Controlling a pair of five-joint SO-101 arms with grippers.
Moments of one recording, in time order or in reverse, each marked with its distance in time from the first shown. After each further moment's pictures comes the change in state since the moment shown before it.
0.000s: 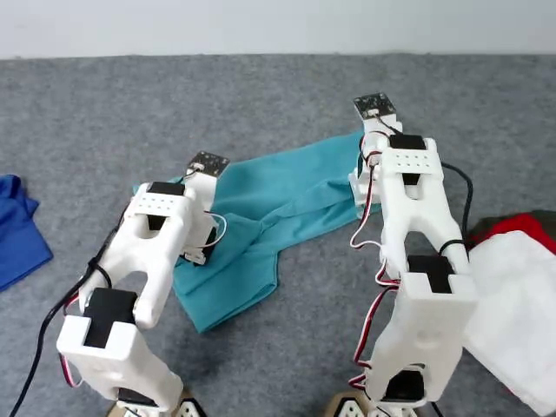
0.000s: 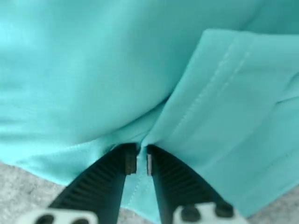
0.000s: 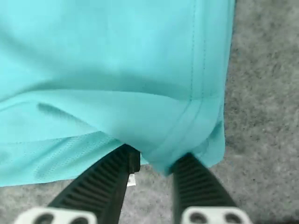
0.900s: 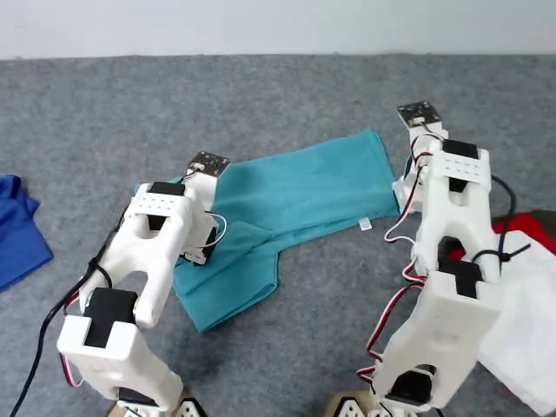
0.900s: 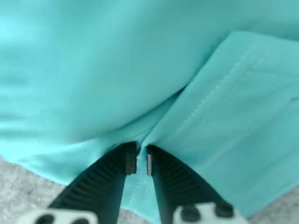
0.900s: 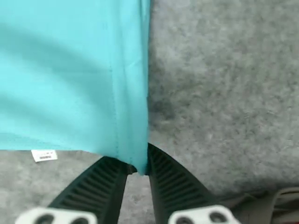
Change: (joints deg) left arm 0.0 0.0 0.0 -0.2 0.0; right arm 12.7 0.0 0.0 1.1 12.3
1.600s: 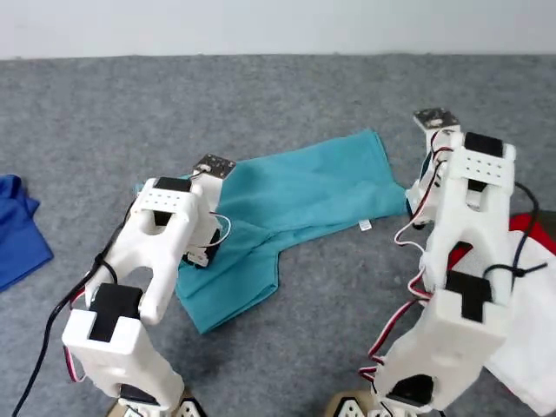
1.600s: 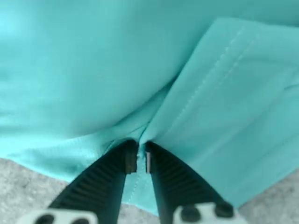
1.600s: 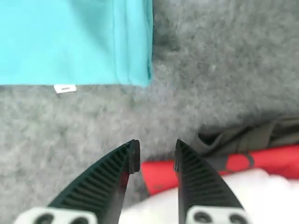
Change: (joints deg) left arm 1.5 0.1 -2.7 6.6 0.0; right arm 1.9 -10.0 -0.4 18.0 -0.1
